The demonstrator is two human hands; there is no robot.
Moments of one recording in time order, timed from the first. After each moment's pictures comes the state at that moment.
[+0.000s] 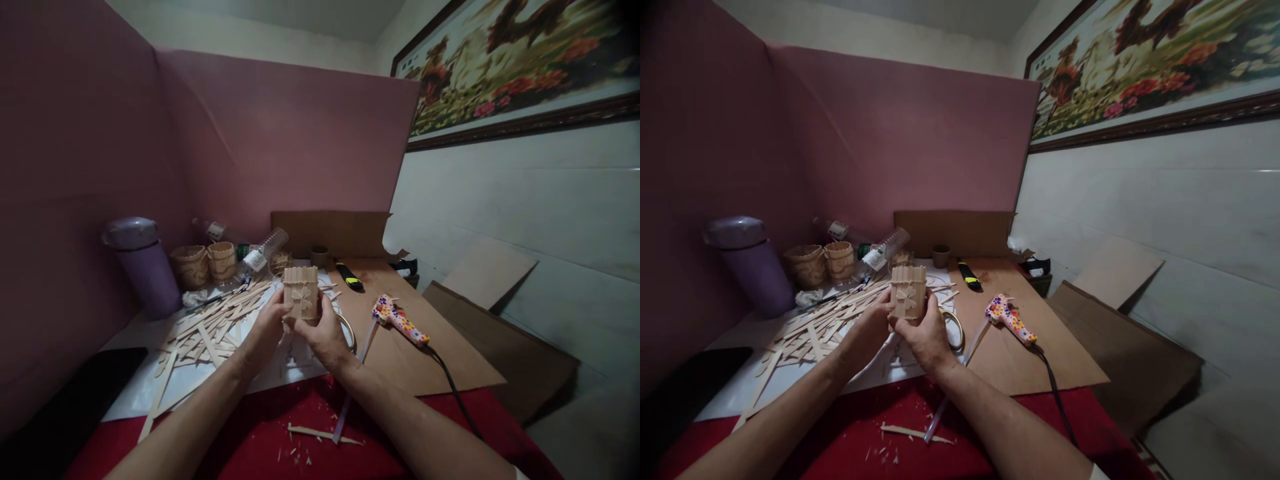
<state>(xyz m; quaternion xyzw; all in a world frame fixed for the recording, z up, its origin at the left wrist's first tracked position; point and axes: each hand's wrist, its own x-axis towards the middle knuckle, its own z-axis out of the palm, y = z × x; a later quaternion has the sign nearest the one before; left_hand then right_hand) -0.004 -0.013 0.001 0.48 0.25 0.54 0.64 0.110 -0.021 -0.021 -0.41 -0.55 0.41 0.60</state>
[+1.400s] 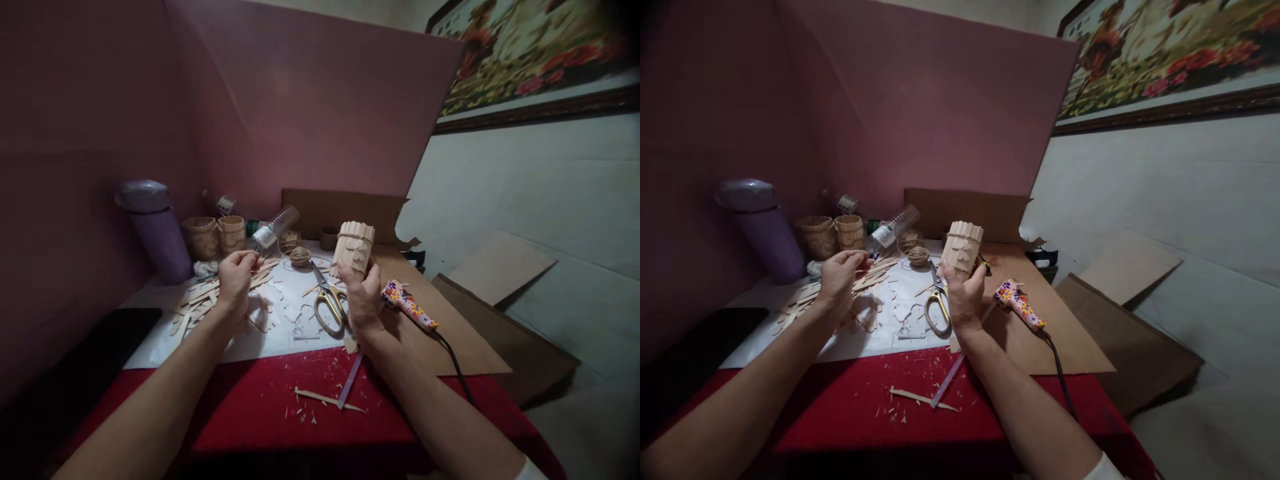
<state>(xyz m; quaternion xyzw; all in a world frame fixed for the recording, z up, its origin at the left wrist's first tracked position) -0.062 0.033 0.002 0.44 0.52 0.66 0.31 0.142 -0.008 -0.007 -0.51 -0.42 0.24 0.71</state>
